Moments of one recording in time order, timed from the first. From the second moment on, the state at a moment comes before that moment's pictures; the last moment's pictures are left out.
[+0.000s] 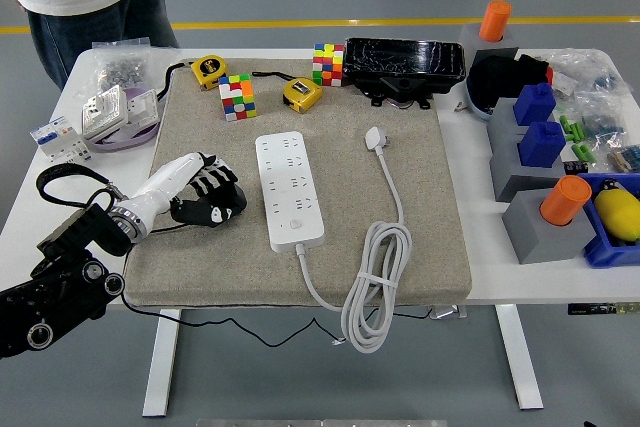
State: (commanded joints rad) left arm -0.48 0.42 -0.65 -1.13 1.48 0.29 -0.03; right arm -0.02 -0.28 0.99 0.45 -0.63 -0.03 -0.11
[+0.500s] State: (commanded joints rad) left arm -0.49 0.42 -0.66 -1.15 1.47 0.28 -0.05; right arm -0.02 -0.28 0.99 0.45 -0.63 -0.02 -0.12
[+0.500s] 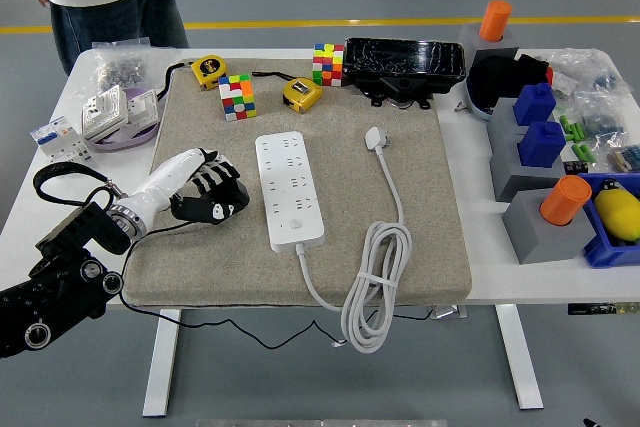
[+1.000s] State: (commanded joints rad) left arm -0.54 0.39 -0.63 -1.13 1.46 0.28 -0.08; right arm -0.02 -0.28 0.99 0.46 -0.64 -0.03 -0.11
